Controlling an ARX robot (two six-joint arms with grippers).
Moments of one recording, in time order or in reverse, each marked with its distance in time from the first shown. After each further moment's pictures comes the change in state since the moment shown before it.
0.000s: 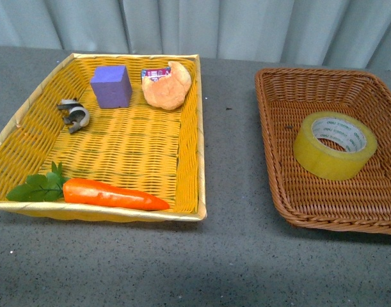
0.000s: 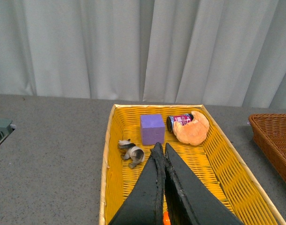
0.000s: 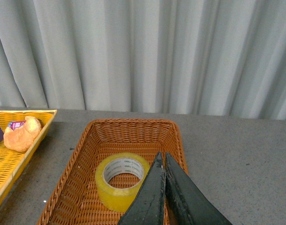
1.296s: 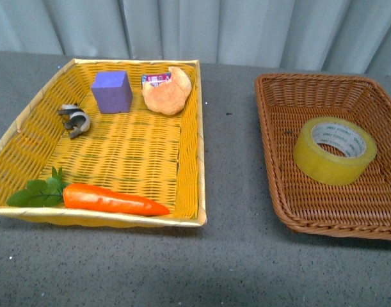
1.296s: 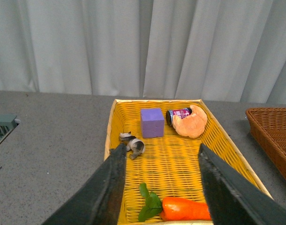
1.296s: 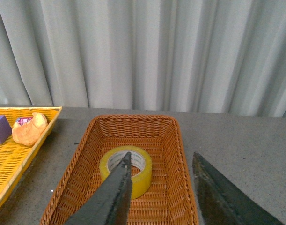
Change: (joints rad) left arm 0.000 -0.349 0.000 -0.356 0.000 0.000; right arm 0.000 -0.435 0.000 -0.438 -0.001 0.000
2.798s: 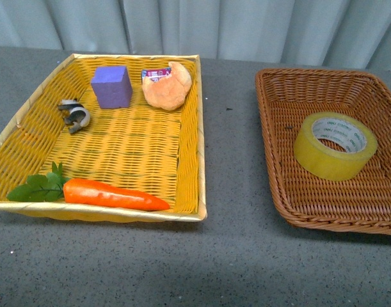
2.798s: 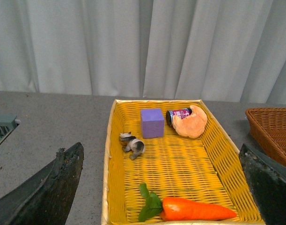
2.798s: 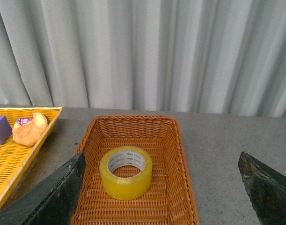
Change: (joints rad) left arm 0.000 0.000 0.000 0.000 0.000 0.001; right arm 0.000 -0.001 0.000 0.000 0.000 0.001
